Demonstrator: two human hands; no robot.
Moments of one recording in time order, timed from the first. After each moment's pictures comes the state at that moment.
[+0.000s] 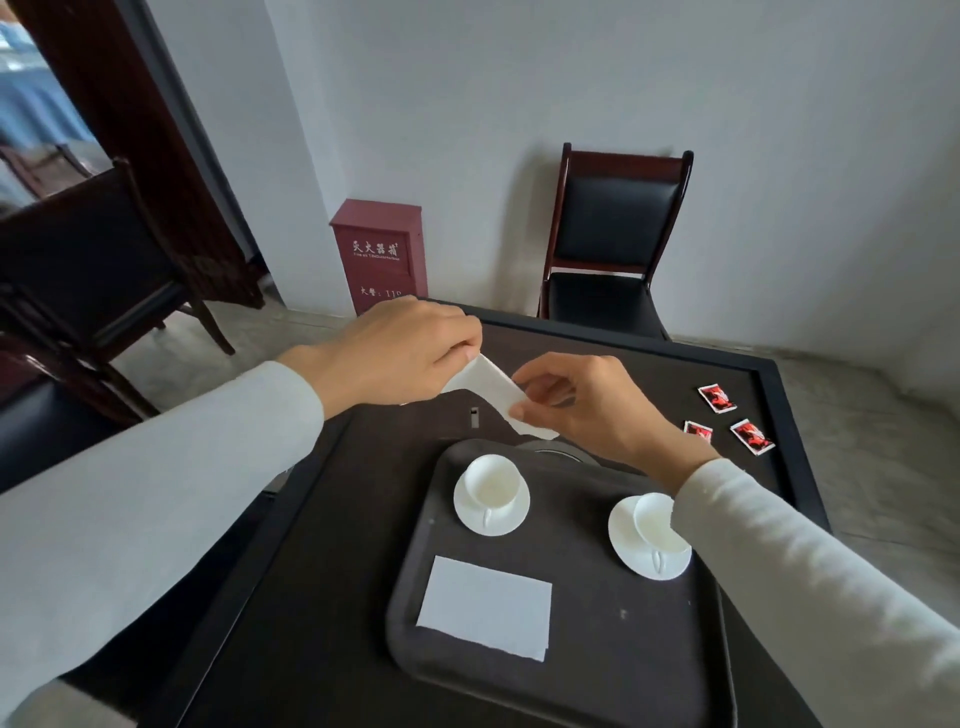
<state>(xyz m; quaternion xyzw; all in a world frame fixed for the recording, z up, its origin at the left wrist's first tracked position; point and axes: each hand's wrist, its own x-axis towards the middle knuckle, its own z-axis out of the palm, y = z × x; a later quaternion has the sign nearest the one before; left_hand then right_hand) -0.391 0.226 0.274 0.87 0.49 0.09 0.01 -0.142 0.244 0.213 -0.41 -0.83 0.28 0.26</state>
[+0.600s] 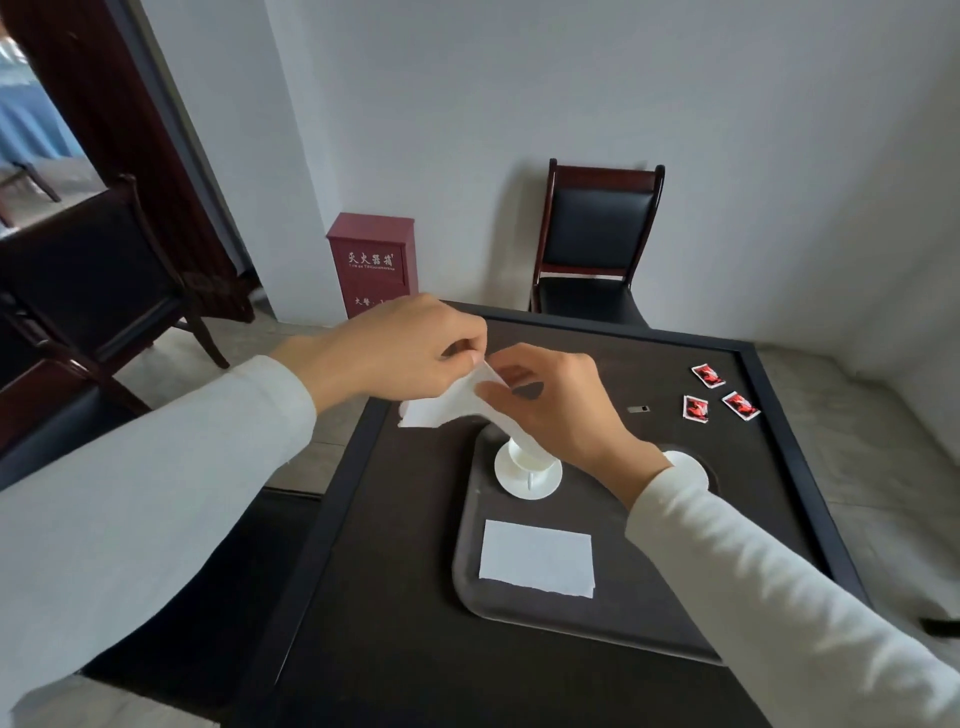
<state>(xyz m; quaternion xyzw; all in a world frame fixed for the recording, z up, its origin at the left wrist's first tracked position) -0.469 0.136 0.319 0.87 0.47 0.09 0.11 -0.263 0.127 0.247 -0.43 -0.80 0.21 0.37</state>
